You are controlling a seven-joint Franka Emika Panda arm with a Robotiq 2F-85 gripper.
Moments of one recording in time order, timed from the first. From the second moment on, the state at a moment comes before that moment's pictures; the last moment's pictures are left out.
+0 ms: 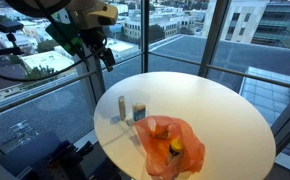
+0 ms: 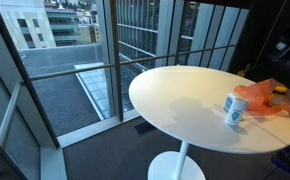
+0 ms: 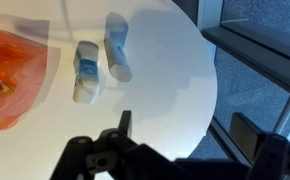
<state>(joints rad) 0.09 -0.64 -0.07 -2.66 0.25 2.30 -0.02</state>
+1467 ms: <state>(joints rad) -0.09 -0.37 -0.08 -2.37 0.21 2.11 0.09</state>
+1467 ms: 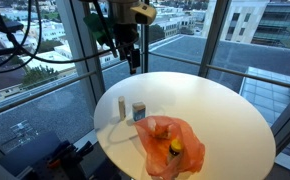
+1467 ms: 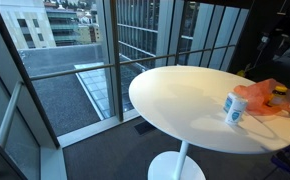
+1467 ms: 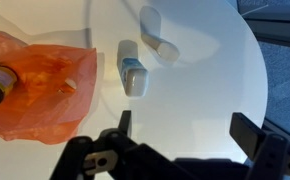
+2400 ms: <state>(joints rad) -0.17 -0.30 -0.15 -2.36 0.16 2.06 0.10</state>
